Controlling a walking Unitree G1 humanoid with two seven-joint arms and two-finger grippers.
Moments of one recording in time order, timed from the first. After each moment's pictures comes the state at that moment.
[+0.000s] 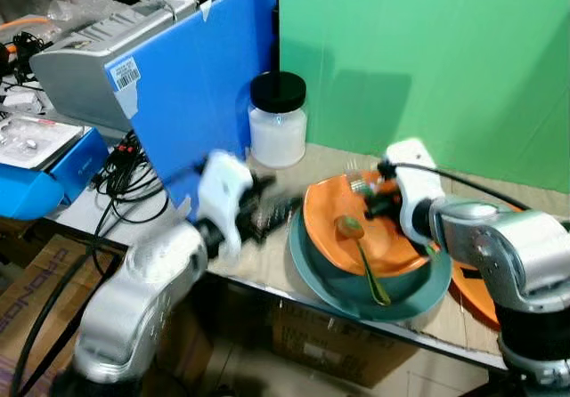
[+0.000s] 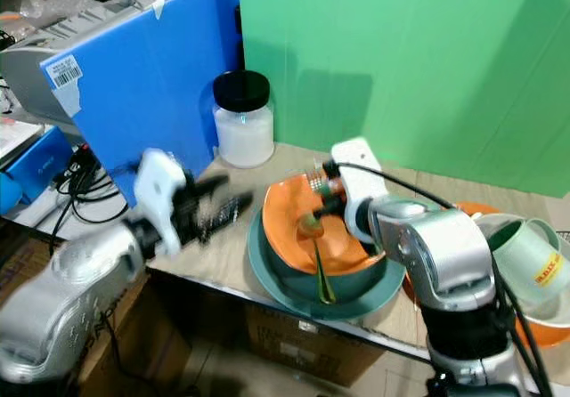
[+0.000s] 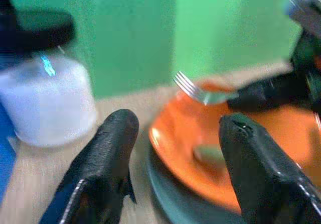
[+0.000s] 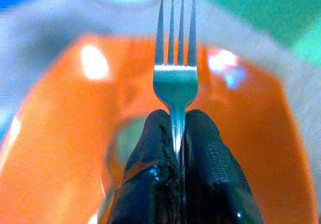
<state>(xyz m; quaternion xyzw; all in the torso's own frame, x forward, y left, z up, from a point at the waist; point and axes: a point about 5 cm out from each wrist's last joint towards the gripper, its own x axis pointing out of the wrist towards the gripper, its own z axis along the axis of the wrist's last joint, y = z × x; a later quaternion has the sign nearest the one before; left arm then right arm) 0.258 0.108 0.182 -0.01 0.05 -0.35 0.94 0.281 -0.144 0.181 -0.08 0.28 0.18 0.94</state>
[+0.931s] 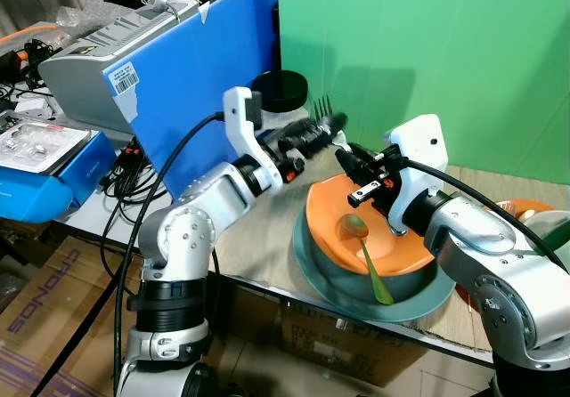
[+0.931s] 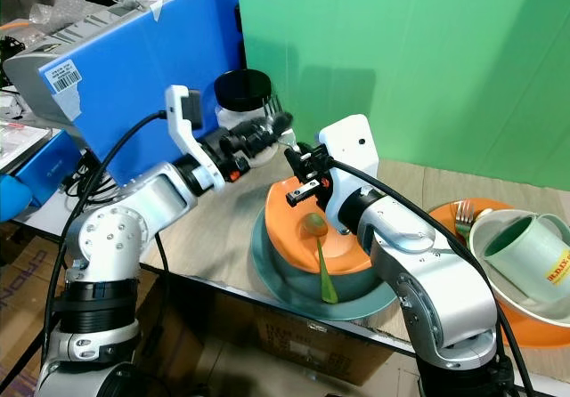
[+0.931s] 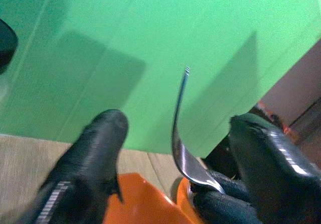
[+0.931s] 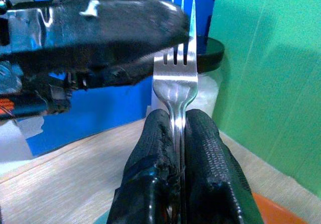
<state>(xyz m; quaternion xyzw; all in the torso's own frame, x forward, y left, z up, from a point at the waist) 0.311 0.072 0.211 -0.32 0.05 -0.39 0.86 0.256 -0.116 0.214 -0.06 0.04 0.28 0.96</state>
